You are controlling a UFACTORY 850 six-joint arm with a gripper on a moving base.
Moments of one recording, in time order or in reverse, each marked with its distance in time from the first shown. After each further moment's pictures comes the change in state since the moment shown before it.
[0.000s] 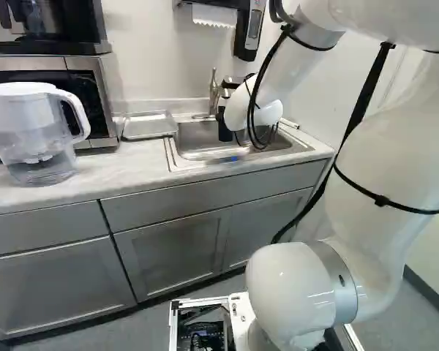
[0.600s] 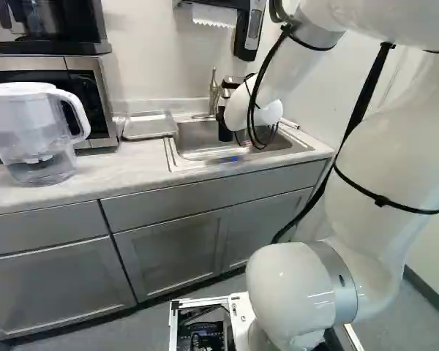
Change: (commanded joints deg) arm 0.0 0.0 0.0 0.0 0.0 0.0
